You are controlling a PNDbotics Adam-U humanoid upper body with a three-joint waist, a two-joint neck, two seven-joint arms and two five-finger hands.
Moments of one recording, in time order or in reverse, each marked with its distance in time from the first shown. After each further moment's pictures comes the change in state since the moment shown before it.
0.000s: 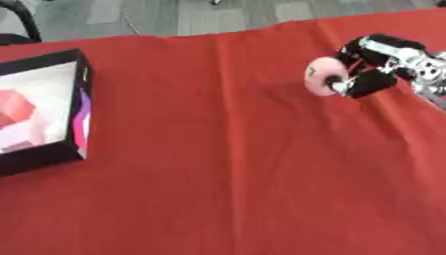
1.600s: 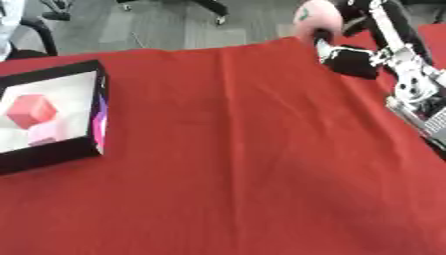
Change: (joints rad) left arm -0.152 0.104 -0.092 0.005 -0.063 -0.031 -0.218; right arm -0.123 0.302 0.174 -0.095 0.133 0.011 -0.409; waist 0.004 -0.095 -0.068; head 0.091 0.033
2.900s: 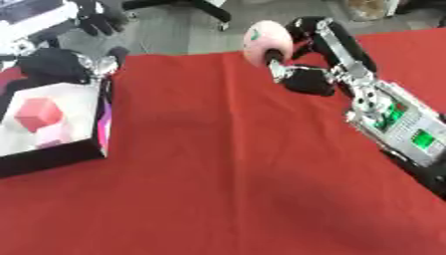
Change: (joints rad) left arm -0.205 -0.107 -0.269 0.013 -0.148 -0.082 -0.390; right arm -0.062 0.072 0.129 0.000 -0.123 -0.045 0.016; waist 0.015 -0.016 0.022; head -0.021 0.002
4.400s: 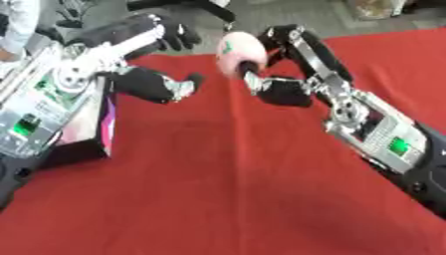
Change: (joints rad) left arm -0.053 -0.178 -0.098 0.008 -0.079 0.100 0.053; right arm -0.030 0.058 0.056 0.000 0.055 -0.041 0.036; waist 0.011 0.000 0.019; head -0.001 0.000
